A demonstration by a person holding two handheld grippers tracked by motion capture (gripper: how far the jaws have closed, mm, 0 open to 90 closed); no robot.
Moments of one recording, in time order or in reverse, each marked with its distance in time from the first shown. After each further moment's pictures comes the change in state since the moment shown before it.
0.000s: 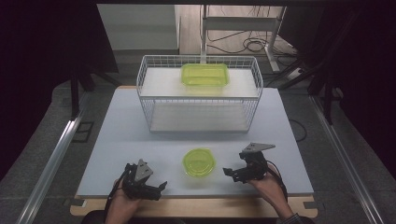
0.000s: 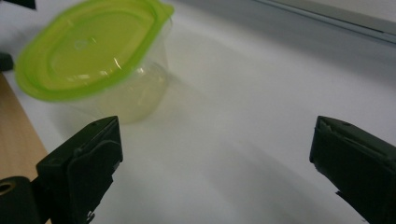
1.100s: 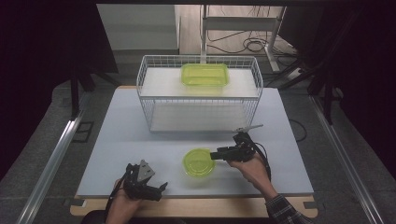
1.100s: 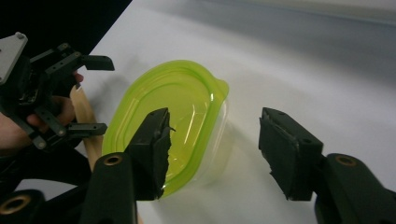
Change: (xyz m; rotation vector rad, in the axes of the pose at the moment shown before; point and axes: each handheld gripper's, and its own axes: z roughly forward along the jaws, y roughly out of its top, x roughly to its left) left arm -0.002 0.000 0.004 0.028 0.009 0.028; right arm -0.008 0.053 0.030 0.072 0.281 0.219
